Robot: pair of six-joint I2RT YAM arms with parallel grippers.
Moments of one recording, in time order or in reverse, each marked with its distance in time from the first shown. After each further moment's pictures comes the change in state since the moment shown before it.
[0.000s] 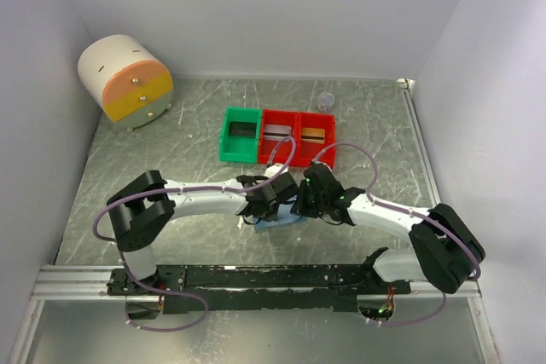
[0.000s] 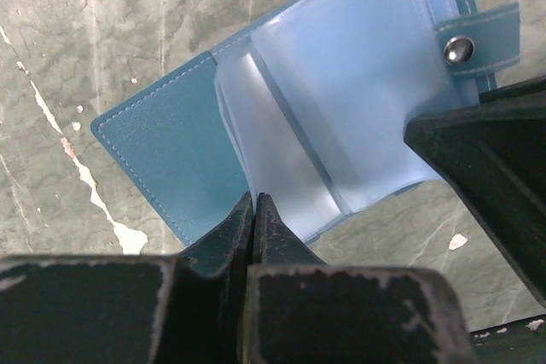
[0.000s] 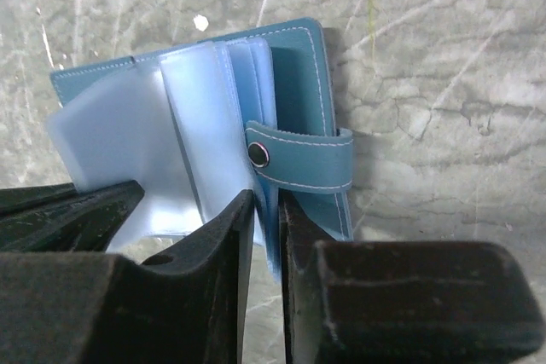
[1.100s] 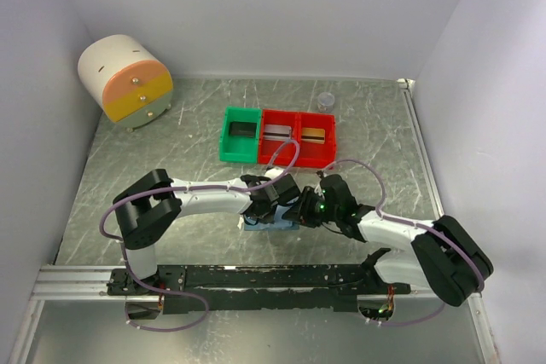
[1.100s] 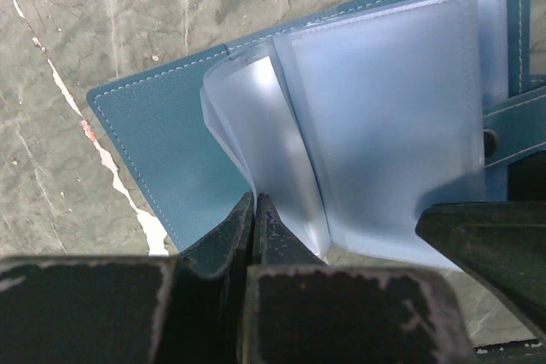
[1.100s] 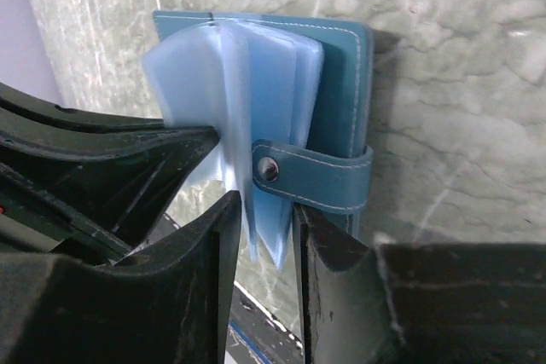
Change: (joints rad) left arm 0.000 0.041 0.023 -0.089 -0.002 0.006; right arm -0.067 -0.096 -0.236 0.351 -0.282 0.207
